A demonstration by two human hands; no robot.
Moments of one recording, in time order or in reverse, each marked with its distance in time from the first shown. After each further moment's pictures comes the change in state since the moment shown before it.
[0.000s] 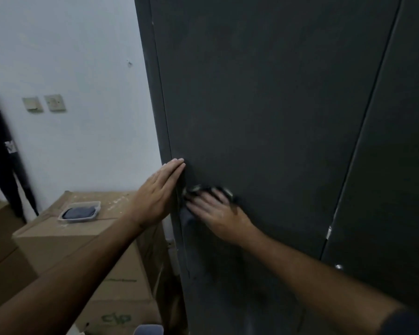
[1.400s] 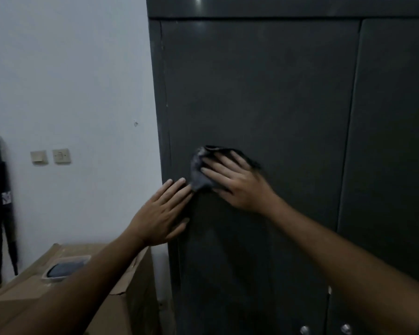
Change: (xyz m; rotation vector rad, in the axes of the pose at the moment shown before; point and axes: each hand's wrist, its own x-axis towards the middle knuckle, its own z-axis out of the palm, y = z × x) left_hand 0.067 -0.052 -0.017 0.357 0.083 0.219; right_hand 0.098 0.144 -0.142 -0.236 0.306 0.022
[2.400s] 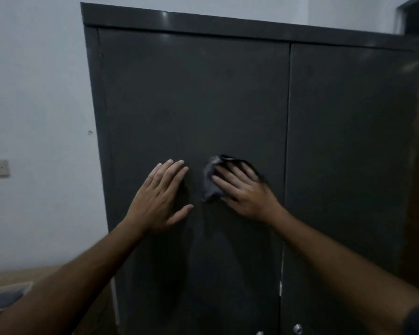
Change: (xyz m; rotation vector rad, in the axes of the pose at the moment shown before) left_hand 0.124 0.066 -0.036 -0.084 0.065 -0.156; right_hand -0.109 0.091 -0.036 -0.144 -0.038 0.096
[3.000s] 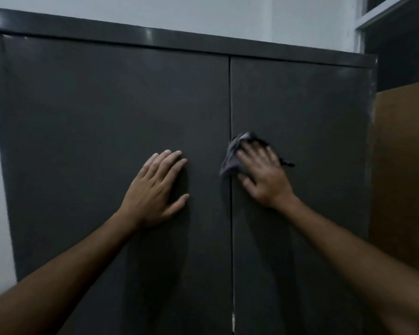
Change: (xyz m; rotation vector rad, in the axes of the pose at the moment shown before) left_hand 0.134 0.088 0.020 0.006 0.100 0.018; right_hand -0.062 0.182 -0.036 -0.019 -0.013 0.275
